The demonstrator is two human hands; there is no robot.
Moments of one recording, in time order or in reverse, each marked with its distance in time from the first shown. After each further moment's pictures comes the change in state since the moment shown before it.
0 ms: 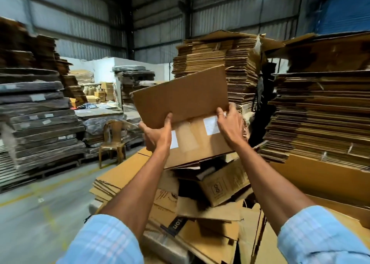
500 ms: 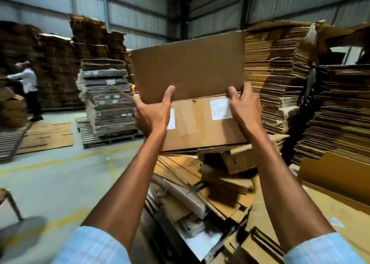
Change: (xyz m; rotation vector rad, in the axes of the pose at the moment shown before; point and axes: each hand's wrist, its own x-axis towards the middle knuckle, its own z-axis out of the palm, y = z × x) left_hand -0.187 0.142 -0.193 0.300 0.390 0.244; right_hand -0.131 -0.096 -0.157 0.162 -0.183 -0.190
